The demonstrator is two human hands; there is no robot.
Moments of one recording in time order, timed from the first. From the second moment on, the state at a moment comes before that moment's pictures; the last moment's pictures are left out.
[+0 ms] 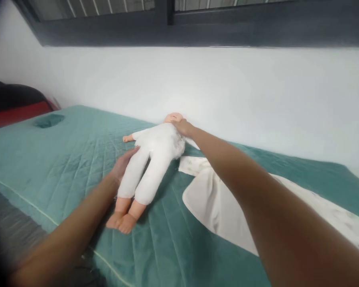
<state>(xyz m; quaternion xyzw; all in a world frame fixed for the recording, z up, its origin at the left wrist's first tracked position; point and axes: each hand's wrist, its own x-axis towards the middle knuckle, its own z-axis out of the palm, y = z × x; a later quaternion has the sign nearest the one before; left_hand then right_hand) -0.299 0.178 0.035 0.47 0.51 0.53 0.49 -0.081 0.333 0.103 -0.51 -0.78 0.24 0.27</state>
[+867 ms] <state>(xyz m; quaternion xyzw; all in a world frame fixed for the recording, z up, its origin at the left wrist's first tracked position) -0.009 0.067 0.024 0.52 0.39 0.42 0.63 0.243 0.149 0.109 -0.79 -0.61 0.06 0.08</state>
